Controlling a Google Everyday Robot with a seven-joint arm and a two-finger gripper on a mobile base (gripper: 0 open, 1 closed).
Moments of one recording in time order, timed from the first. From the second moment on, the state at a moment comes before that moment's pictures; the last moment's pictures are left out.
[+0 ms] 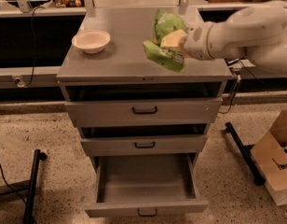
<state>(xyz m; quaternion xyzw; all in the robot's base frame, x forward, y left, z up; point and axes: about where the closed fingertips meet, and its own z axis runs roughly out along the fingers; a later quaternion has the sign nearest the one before) 0.662 -0.083 0.936 -0.83 -0.03 -0.39 0.39</state>
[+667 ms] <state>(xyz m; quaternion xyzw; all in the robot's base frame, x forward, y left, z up) 0.741 -0.059 0.920 -0.84 0.03 -0.37 0.39</state>
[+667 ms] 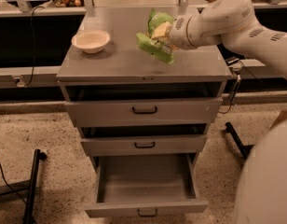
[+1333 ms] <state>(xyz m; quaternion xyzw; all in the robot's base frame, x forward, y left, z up) 0.742 -0.055 0.920 -0.84 0.03 -0.37 0.39</state>
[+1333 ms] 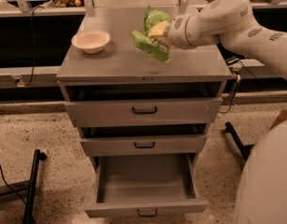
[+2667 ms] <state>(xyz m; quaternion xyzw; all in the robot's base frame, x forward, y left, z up) 0.740 -0.052 0.926 -0.85 0.03 -0.36 0.39</state>
